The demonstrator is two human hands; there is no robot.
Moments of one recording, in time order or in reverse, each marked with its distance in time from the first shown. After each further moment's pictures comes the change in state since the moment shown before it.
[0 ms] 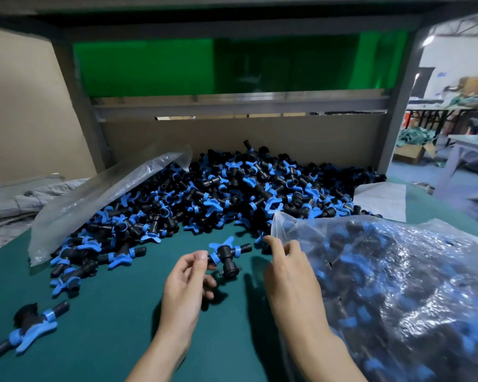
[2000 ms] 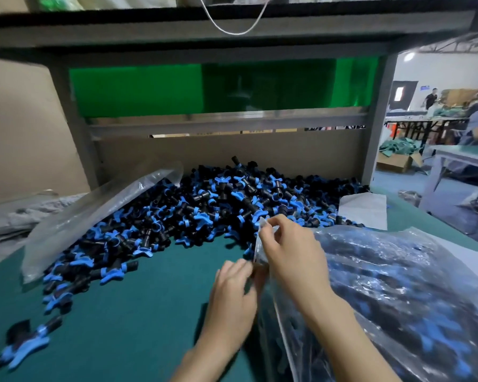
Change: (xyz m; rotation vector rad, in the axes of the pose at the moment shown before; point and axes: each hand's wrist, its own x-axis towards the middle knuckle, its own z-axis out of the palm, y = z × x) left_hand -0.020 -0.001 0.075 0.762 -0.227 0.761; right_hand 0.041 0.008 -0.059 0.294 0.122 0.097
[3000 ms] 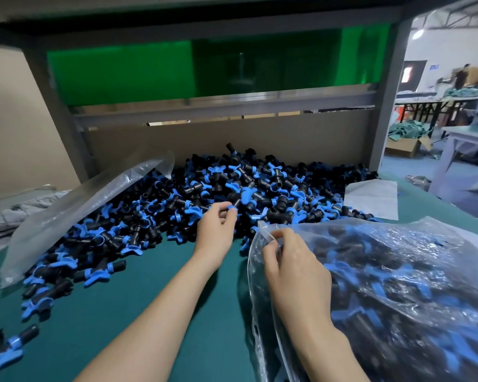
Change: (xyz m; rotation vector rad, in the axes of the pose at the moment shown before) left_hand 0.110 -0.058 0.018 -0.310 0.001 -0.583; right_hand -0.018 0.029 0.031 -0.167 0.046 0.060
